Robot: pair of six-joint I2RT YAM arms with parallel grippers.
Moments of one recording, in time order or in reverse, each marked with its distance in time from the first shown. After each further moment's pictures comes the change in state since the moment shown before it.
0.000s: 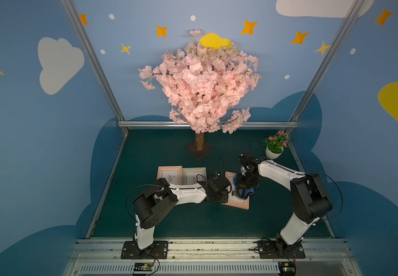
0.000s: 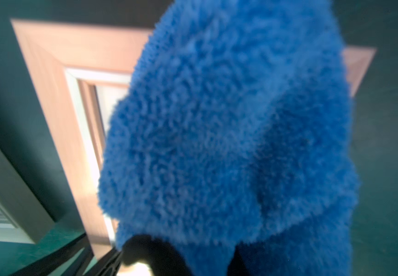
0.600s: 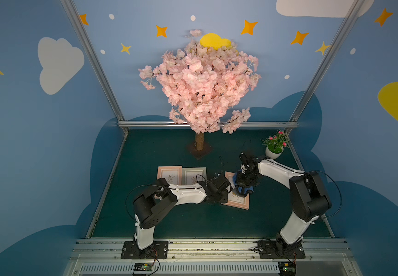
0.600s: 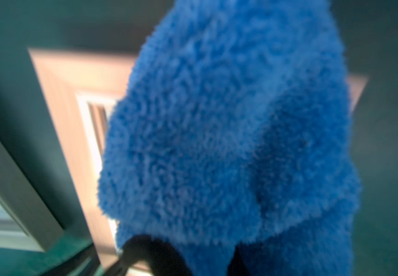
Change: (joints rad) left arm 0.000 -0.006 -0.011 0.008 -0.001 0.000; right arm -0.045 0.058 0.087 0.018 0.002 -0.005
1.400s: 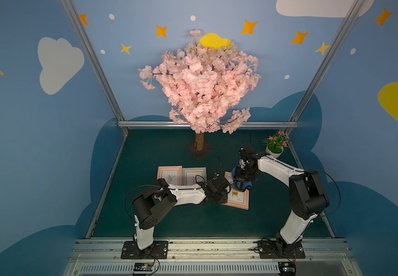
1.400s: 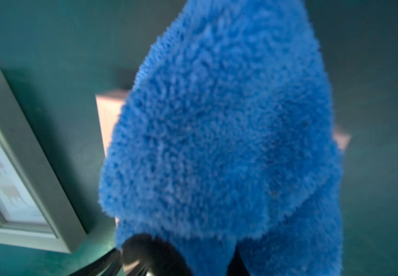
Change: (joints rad) left arm 0.000 -0.011 -0.018 0.014 -0.003 -0.001; right arm -0.017 0.014 0.066 -0.005 -0.007 -0.021
